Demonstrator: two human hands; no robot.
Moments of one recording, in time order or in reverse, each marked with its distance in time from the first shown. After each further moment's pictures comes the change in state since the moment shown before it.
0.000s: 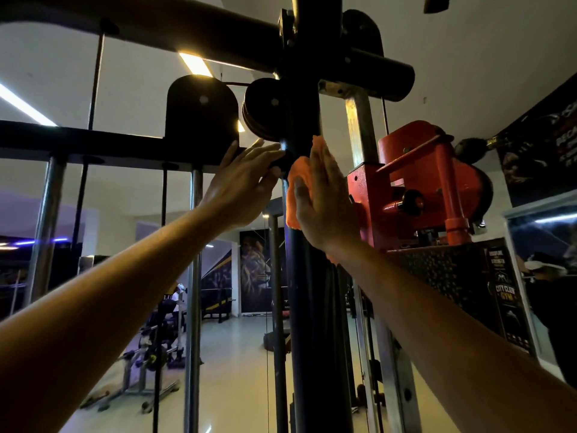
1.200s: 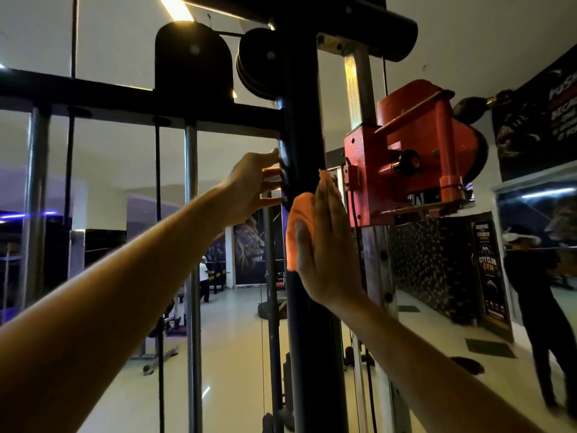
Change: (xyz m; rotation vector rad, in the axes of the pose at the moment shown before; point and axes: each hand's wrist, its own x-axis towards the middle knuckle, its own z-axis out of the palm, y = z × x) left_hand -0.037 0.047 0.024 -1.233 -0.176 -0.807; right_hand -0.140 0.004 0.008 0.048 0.059 -0.044
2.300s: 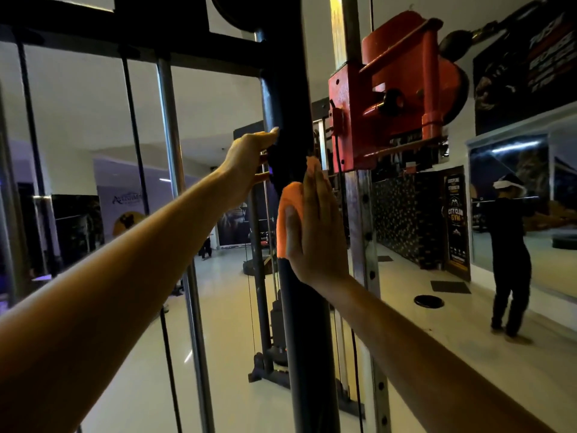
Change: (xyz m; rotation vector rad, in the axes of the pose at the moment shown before) left_hand -0.015 -0.057 0.008 0.009 -0.010 -0.005; right_hand -0.071 -0.015 -0.005 -0.087 -0.037 0.117
